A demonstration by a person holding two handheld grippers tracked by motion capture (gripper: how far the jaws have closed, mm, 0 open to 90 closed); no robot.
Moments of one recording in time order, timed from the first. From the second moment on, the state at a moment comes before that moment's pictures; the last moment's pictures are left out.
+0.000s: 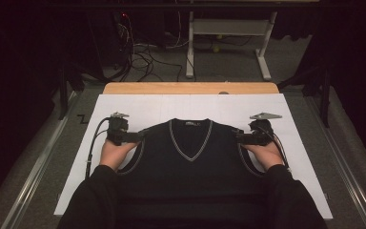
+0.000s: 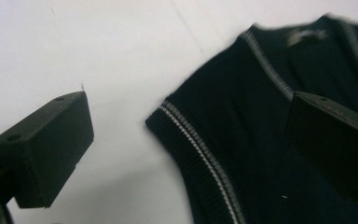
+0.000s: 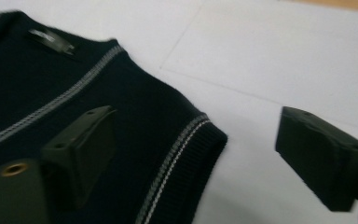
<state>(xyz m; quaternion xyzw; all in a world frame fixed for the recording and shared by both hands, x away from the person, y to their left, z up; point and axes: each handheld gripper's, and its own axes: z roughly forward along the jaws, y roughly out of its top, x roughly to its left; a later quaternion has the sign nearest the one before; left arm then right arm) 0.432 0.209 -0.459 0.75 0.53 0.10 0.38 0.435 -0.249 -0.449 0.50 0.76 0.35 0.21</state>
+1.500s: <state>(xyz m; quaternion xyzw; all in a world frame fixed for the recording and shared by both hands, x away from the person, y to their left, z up) 0.415 0.197 -0.364 0.71 0.48 0.21 0.46 0.420 -0.230 -0.345 0.42 0.73 0.41 0.35</state>
